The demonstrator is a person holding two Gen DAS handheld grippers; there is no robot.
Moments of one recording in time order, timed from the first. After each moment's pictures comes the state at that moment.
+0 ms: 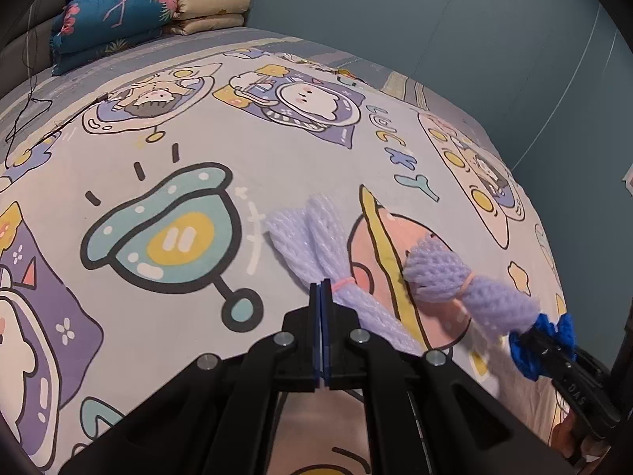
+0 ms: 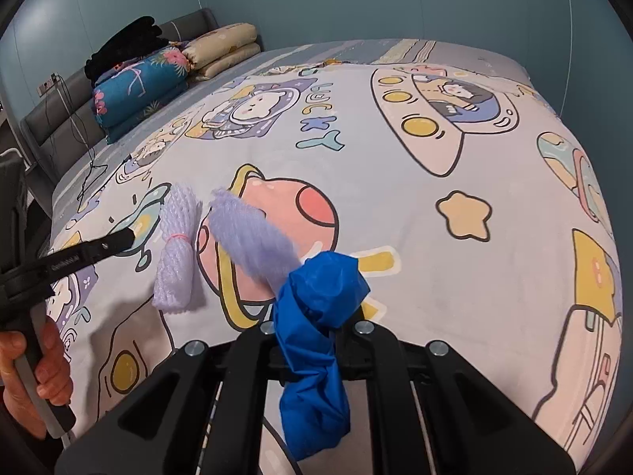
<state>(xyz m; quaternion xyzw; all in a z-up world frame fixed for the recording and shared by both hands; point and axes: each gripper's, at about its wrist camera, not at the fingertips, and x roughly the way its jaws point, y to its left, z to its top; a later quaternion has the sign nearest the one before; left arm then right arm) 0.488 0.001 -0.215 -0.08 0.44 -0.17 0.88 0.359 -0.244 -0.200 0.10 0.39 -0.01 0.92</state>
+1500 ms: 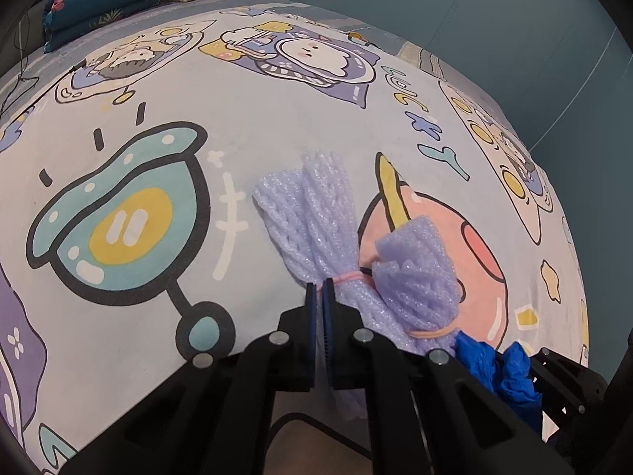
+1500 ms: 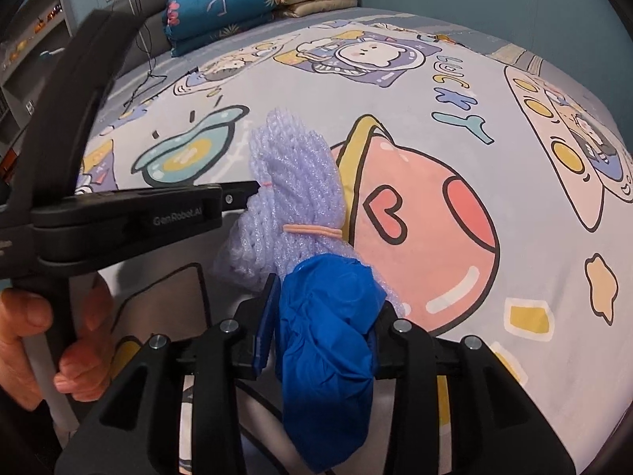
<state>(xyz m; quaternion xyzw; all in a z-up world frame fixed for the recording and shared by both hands) 0.531 -0.025 -0.259 -0.08 0.49 -0.15 0.85 0.421 -0.158 -0.241 -0.01 0.45 0.12 0.88</state>
